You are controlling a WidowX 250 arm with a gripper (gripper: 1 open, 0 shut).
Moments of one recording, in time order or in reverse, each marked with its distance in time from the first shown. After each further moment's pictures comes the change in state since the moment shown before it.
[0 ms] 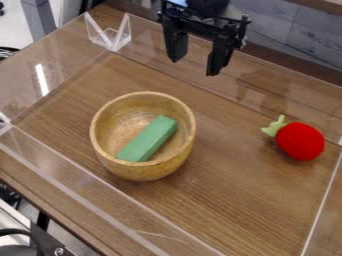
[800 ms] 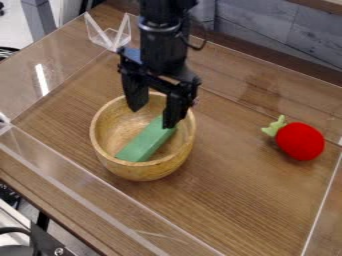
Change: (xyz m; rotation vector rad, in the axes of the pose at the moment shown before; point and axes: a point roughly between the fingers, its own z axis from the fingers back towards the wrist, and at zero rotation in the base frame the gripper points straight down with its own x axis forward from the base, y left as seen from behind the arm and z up) arm -0.052 0.022 -0.049 0.013 0.004 -0.046
